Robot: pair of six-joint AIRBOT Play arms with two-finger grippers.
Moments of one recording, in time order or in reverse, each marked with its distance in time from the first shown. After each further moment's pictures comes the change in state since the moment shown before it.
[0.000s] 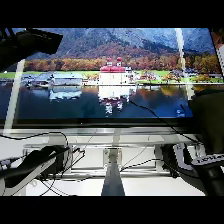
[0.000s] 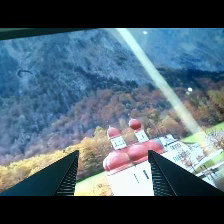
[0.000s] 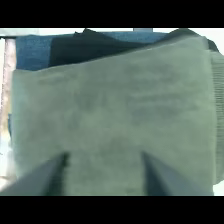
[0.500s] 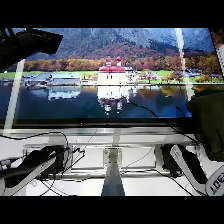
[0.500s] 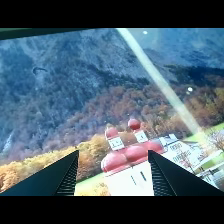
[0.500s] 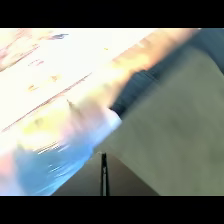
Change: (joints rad) left arm 0.000 0.000 0.000 0.000 0.000 0.000; right arm 0.711 -0.036 -0.032 -0.060 -0.149 -0.322
